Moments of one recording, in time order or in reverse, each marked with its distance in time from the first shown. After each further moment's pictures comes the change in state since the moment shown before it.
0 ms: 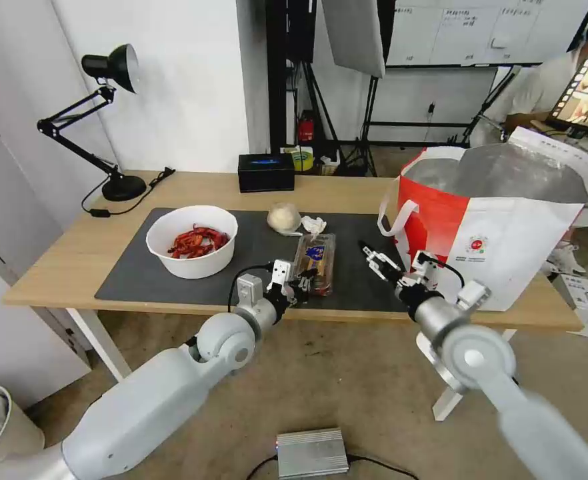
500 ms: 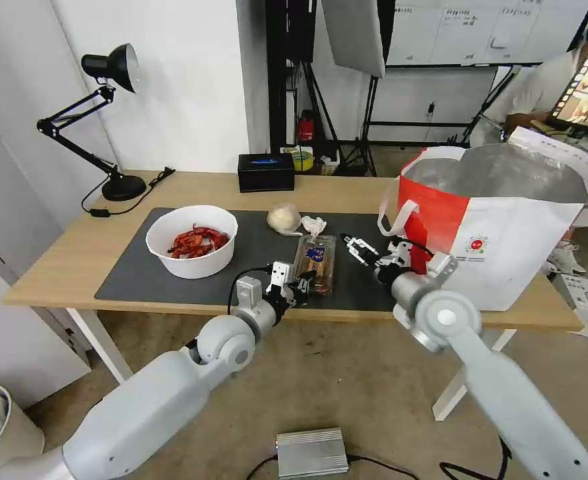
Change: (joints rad) left arm 0.017 0.003 -0.014 -0.006 -0.001 -0.005 -0.002; right arm 0.140 0.096 -0.076 -0.109 0.056 -0.065 0.127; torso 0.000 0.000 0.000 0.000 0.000
